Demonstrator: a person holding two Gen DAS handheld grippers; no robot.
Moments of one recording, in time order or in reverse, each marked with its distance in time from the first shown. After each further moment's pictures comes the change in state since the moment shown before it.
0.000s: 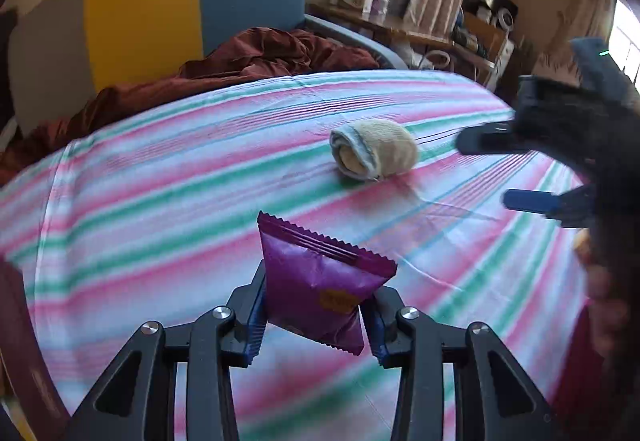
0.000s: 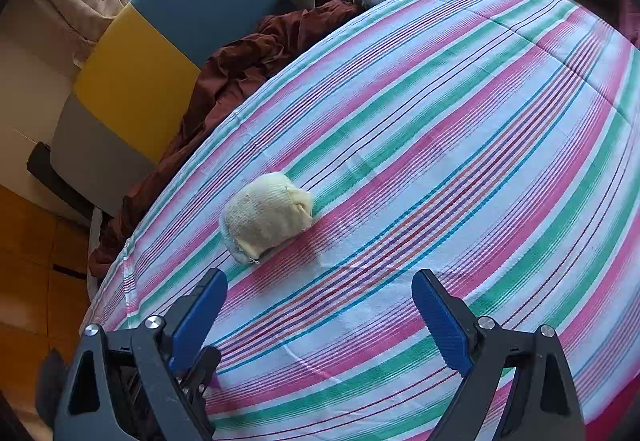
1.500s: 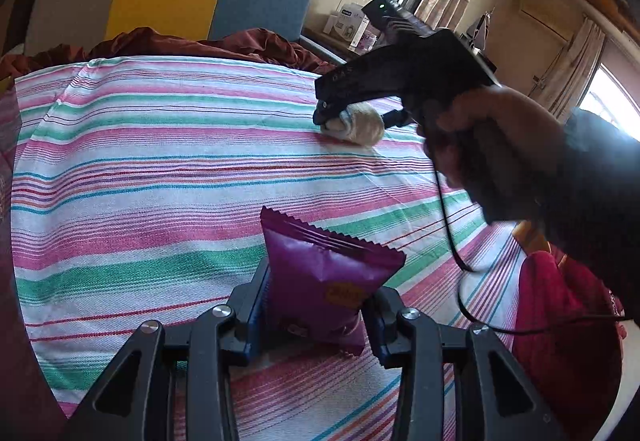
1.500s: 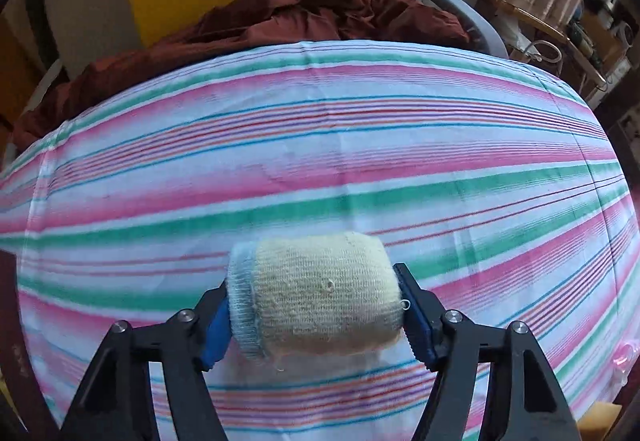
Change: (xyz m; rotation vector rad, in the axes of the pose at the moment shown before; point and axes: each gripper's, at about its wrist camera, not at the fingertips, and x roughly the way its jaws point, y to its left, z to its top) left arm -0.028 0.024 -0.096 -0.133 -0.122 -0.194; right arm 0.094 0.099 0.004 -0.551 0.124 -0.270
